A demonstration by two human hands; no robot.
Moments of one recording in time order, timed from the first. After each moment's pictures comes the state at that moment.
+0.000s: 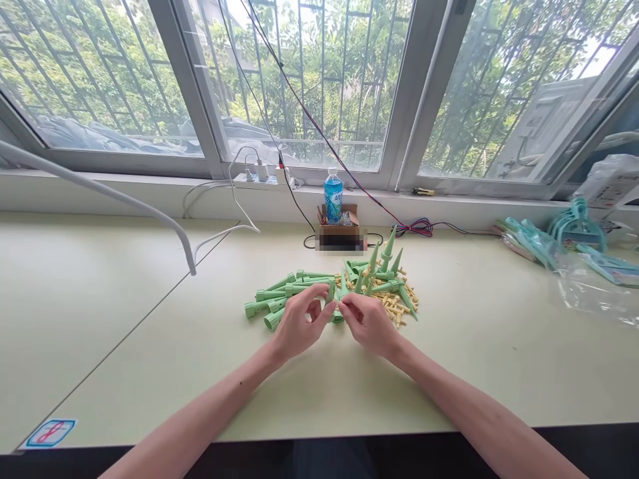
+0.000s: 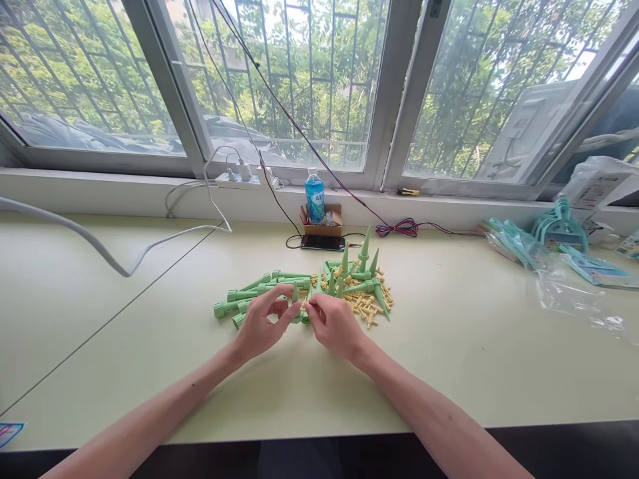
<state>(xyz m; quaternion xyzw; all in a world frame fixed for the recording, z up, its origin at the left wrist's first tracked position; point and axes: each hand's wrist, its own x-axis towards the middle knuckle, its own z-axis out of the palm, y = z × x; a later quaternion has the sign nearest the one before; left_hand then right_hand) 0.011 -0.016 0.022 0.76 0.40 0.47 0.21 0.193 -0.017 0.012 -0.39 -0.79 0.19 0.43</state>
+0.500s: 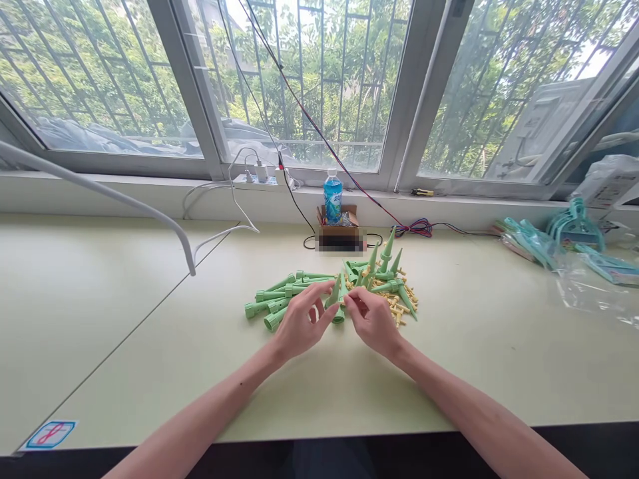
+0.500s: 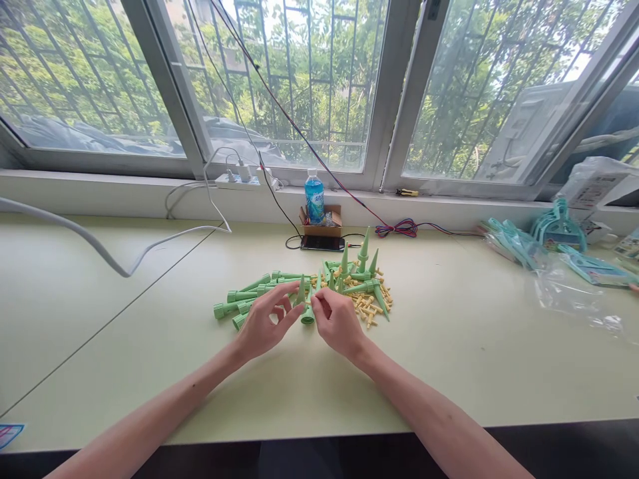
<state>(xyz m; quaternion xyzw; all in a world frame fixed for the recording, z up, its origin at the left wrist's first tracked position) 0.012 -0.016 0.024 0.78 0.38 0.45 0.21 0.192 -0.018 0.015 -0.42 -0.74 0.21 0.48</state>
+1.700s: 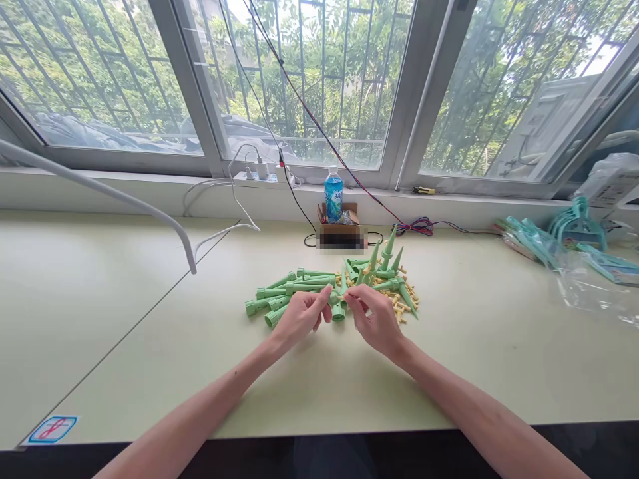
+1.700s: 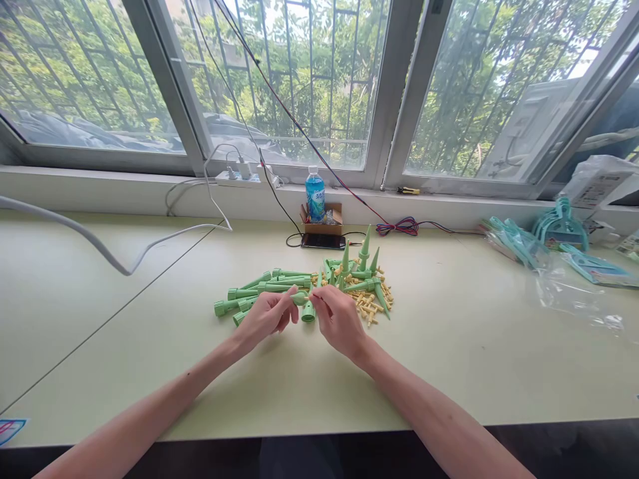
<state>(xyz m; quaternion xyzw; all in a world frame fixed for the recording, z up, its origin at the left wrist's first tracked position) 0.011 -0.013 0.036 0.67 0.48 0.35 0.44 0.194 -0.019 0.016 -0.36 -0.76 0.14 0.52</state>
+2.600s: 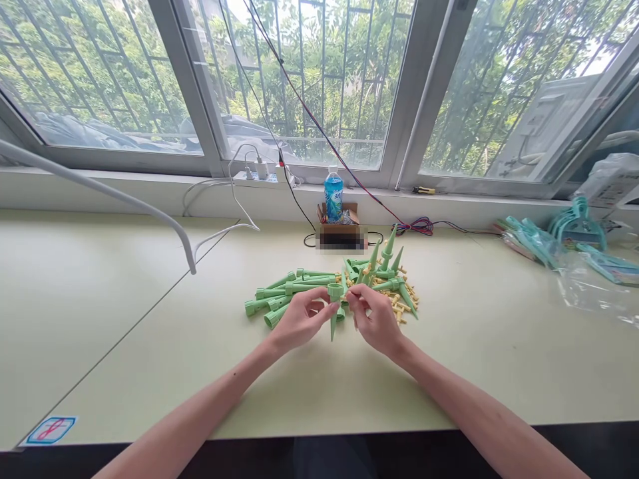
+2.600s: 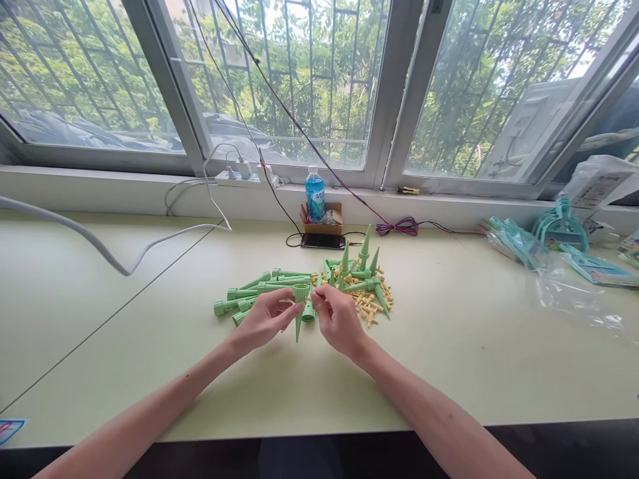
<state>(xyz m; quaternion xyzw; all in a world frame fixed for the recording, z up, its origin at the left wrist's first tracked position) 0.009 -0.014 0.031 0.71 0.38 0.39 0.45 0.194 -0.020 0.018 -0.38 -0.74 0.23 0.51</state>
